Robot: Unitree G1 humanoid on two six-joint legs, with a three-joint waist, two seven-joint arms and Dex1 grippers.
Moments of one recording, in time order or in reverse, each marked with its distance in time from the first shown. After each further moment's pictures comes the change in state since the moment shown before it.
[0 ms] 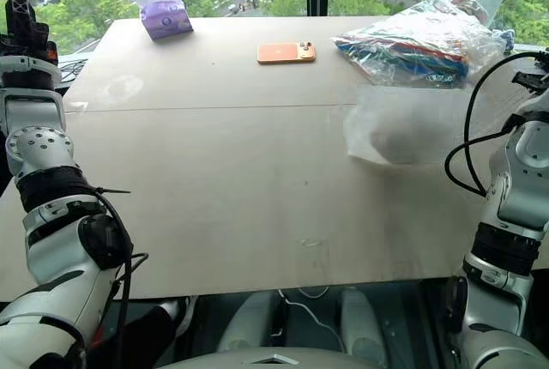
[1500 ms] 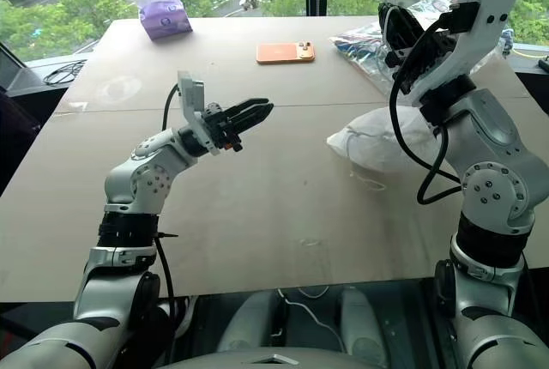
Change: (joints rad) left arm 0.316 -0.141 -0.639 -0.563 0.190 0.499 -0.554; right arm -0.130 0.000 0.229 -0.358 0.725 0.371 0.437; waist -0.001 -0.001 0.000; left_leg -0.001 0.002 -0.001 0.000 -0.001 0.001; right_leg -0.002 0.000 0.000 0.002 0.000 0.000
